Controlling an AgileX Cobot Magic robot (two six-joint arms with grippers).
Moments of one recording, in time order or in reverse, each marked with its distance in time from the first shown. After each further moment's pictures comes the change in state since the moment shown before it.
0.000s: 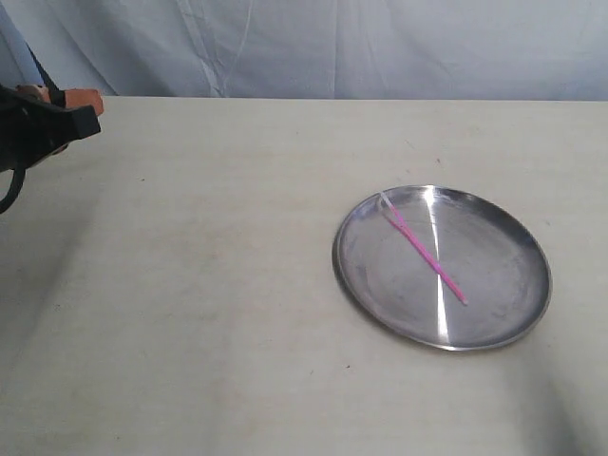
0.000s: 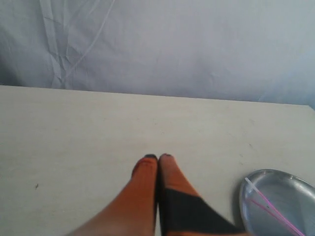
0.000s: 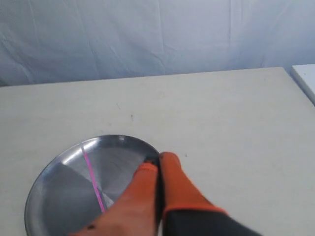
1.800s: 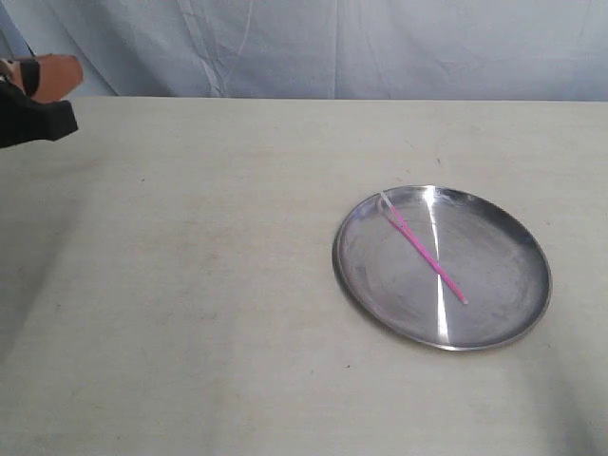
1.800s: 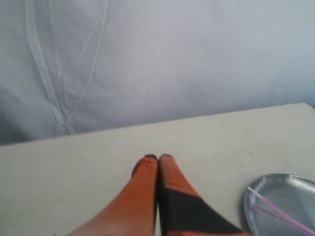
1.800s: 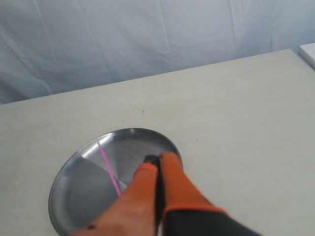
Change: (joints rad) left arm 0.000 -0.166 0.000 0.099 0.006 0.074; right arm 0.000 -0.222 0.052 0.084 0.110 0.007
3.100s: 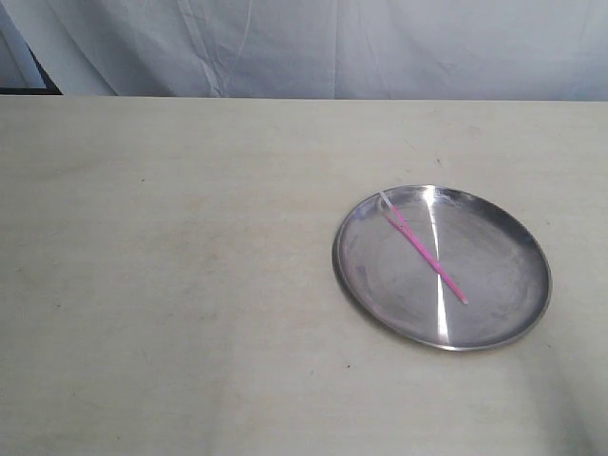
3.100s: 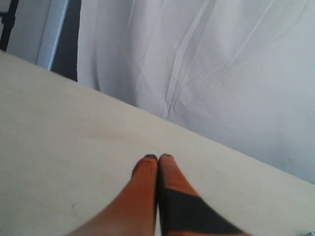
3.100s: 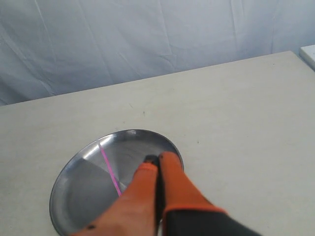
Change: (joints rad) left arm -0.004 -1.062 0.522 -0.440 0.673 0.024; right arm 0.000 0.000 0.000 0.000 -0.007 0.000
